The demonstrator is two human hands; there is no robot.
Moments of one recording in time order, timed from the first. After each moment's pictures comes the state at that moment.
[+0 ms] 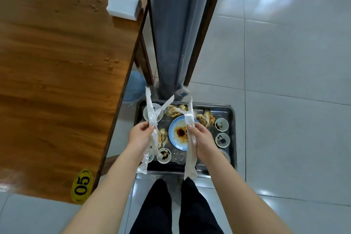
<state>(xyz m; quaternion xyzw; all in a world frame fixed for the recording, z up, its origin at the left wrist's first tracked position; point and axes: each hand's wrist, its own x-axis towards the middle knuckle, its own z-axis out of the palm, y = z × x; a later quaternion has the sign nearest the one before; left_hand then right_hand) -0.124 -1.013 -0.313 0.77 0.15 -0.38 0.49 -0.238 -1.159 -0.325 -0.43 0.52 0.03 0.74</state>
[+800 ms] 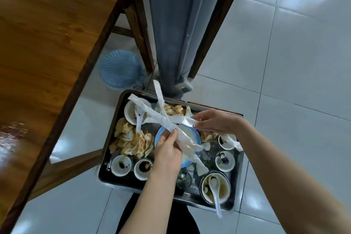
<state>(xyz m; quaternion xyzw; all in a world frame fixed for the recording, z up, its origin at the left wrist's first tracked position) -0.175 -1.146 -0.432 0.37 0.46 -0.30 0.75 -0.166 -1.327 -0.439 -0.68 0.22 0.42 0.57</state>
